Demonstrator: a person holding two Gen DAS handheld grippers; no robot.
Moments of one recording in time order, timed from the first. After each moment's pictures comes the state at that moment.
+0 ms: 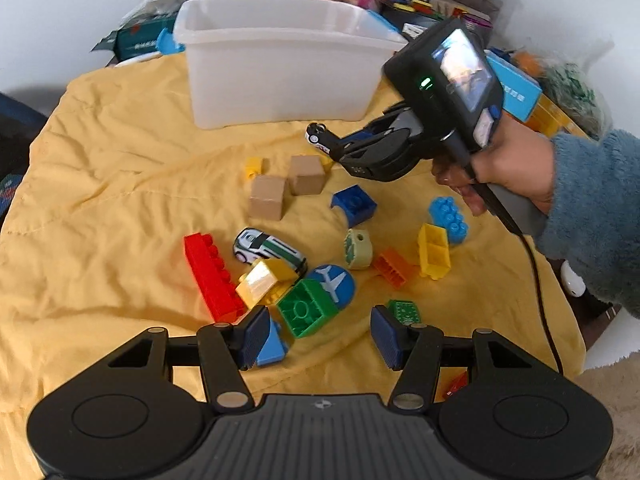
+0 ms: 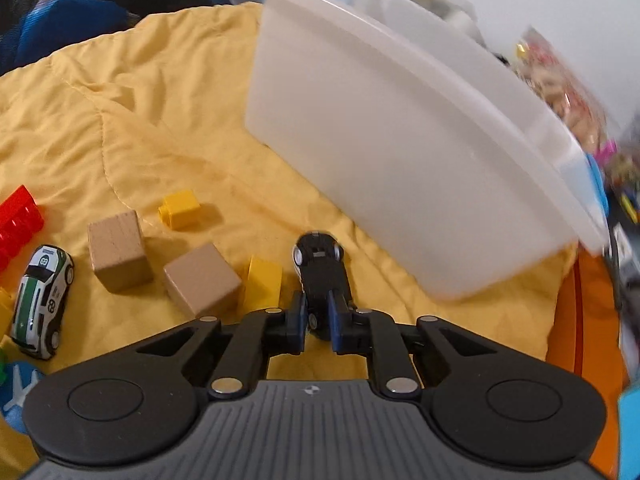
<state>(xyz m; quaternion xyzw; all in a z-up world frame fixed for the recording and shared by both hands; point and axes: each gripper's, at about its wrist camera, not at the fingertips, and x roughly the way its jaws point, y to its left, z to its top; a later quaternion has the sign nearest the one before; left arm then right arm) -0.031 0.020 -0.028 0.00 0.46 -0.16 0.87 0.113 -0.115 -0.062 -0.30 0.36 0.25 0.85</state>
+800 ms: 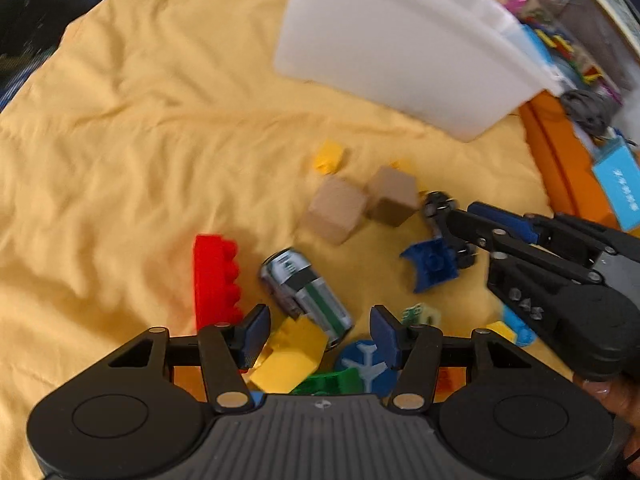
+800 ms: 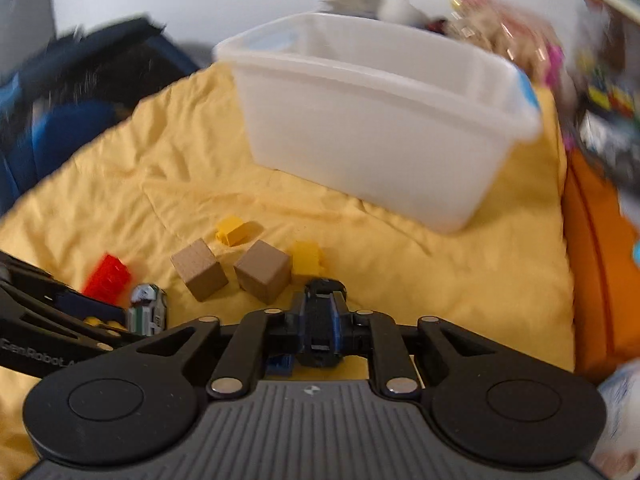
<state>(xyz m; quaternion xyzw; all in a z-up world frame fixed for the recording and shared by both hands) 0.054 0.036 -0.076 -0.16 0.54 -0.04 0.83 0.069 -0.151 -0.032 -0.15 0.38 0.25 0.88</state>
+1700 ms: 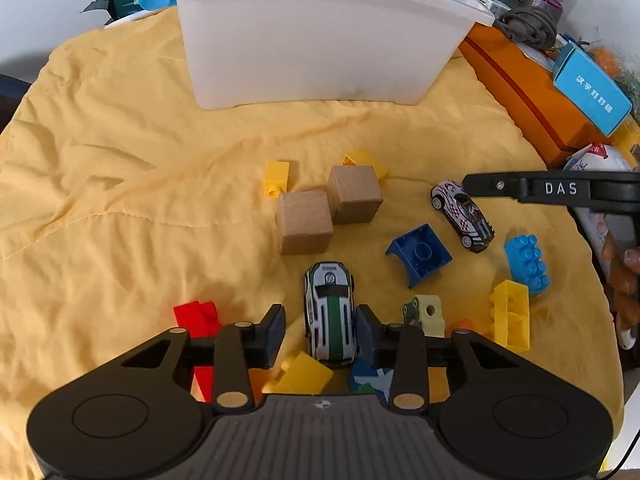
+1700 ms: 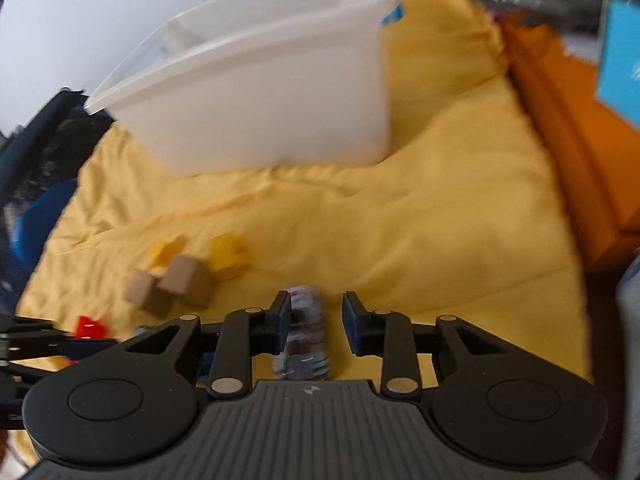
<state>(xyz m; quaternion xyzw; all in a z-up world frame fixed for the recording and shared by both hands) 0.066 0.010 -0.064 0.00 0.53 -0.13 0.84 0.112 -0.231 -0.046 0.04 0.47 0.19 0.86</state>
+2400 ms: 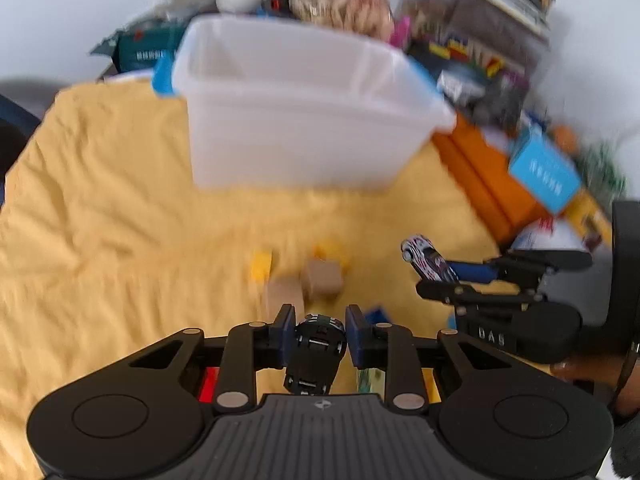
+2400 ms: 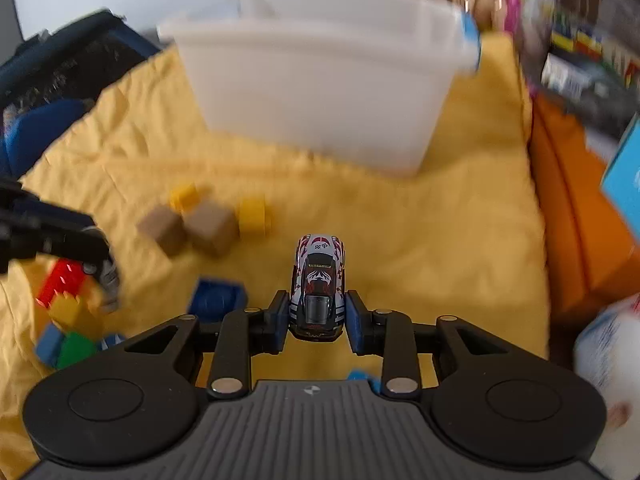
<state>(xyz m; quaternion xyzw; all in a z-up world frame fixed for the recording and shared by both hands) 0.066 0.028 -0.008 -0.07 0.45 -0.16 0.88 0.075 -0.194 -0.031 -0.11 0.42 0.21 0.88</state>
